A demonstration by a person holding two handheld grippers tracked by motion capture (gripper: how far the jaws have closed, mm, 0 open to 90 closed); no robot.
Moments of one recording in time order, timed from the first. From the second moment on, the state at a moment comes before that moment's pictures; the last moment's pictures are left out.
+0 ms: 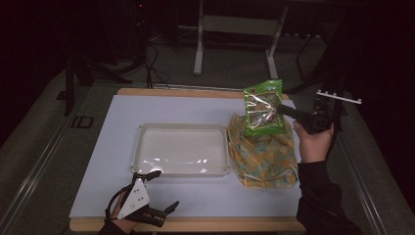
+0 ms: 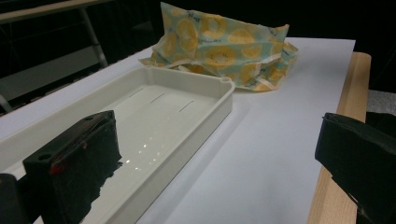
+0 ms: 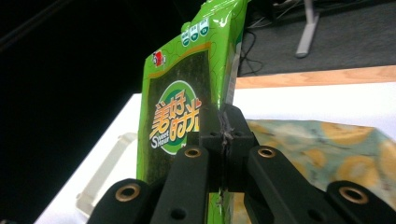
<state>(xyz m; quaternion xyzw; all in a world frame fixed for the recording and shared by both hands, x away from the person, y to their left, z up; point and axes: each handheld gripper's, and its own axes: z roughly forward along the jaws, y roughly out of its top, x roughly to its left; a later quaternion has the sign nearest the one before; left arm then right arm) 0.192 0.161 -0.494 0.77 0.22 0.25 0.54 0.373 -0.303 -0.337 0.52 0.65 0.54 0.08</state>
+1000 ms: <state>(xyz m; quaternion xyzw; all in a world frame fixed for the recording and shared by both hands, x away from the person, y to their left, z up) 0.190 0.161 -0.492 0.77 0.21 0.25 0.55 0.375 -0.234 -0.362 0.50 0.66 0.56 0.03</state>
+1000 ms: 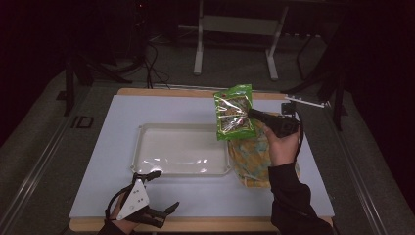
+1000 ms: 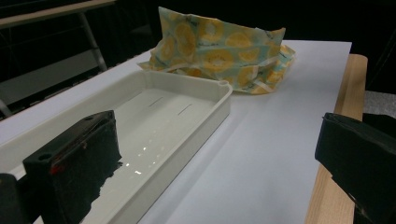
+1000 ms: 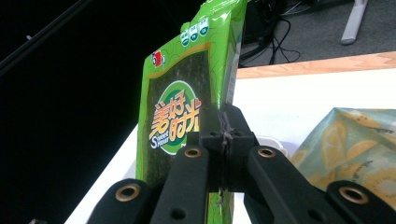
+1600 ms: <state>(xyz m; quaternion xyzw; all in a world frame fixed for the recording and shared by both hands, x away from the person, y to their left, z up) 0.191 0.160 -0.492 0.77 0.21 0.25 0.55 0.371 -0.203 -0.381 0.50 0.66 0.57 0.01</state>
